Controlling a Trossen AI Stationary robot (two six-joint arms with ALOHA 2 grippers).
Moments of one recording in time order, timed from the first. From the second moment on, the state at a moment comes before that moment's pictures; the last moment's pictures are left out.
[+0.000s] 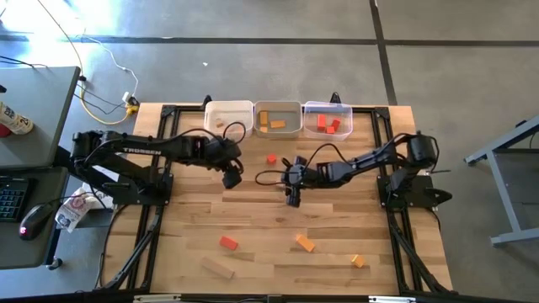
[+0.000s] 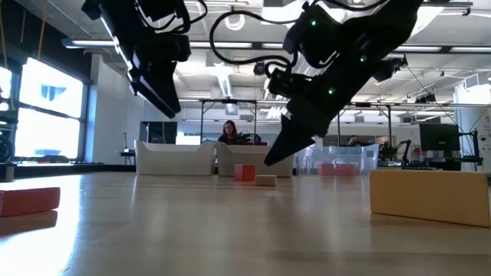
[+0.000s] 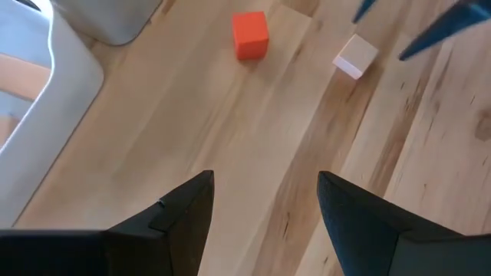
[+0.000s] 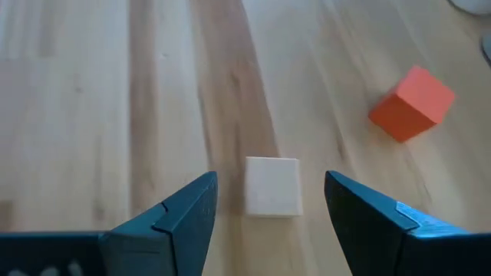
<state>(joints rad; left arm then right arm) 0.23 1.31 0.87 -0.57 -0.17 -0.31 0.03 1.77 0.86 0.10 0.20 0.09</state>
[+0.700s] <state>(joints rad) 0.23 1.31 0.85 -0.55 -0.17 -0.31 0.00 1.87 0.86 0.15 0.15 0.12</state>
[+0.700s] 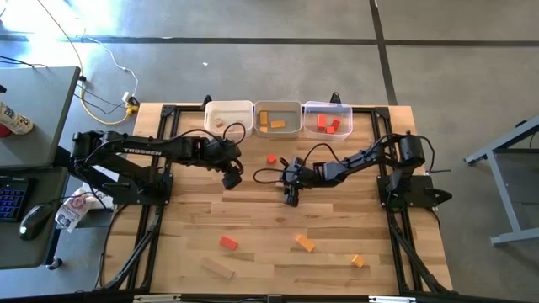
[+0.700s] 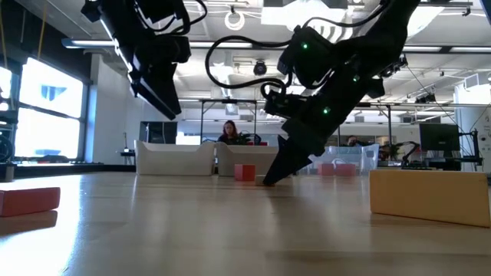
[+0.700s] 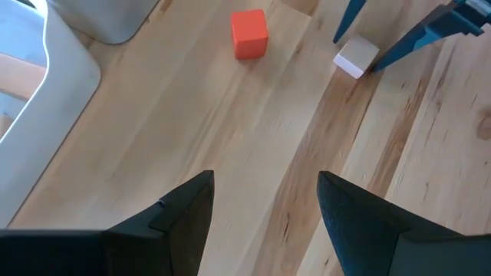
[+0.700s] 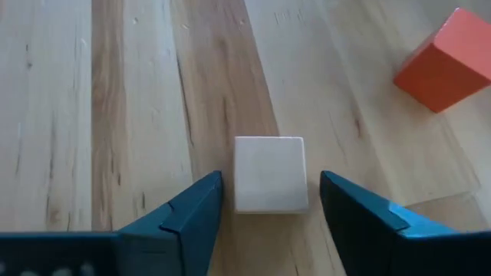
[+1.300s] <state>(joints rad) 0.31 1.31 0.85 -0.49 -0.07 -0.44 0.02 1.82 0.86 0.13 0.14 0.09</state>
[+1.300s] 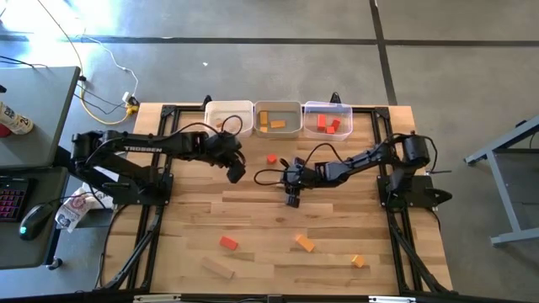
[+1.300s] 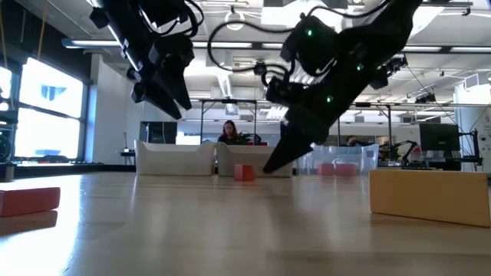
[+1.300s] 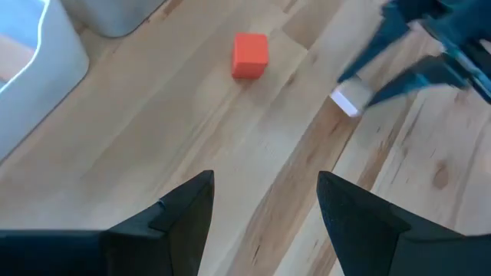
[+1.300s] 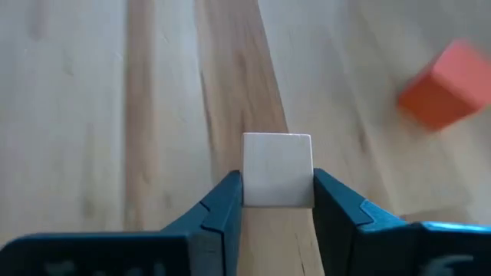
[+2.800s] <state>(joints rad) 0.34 1.31 0.85 -0.02 0.20 -0.64 0.08 1.67 0.86 0.60 0.47 -0.51</state>
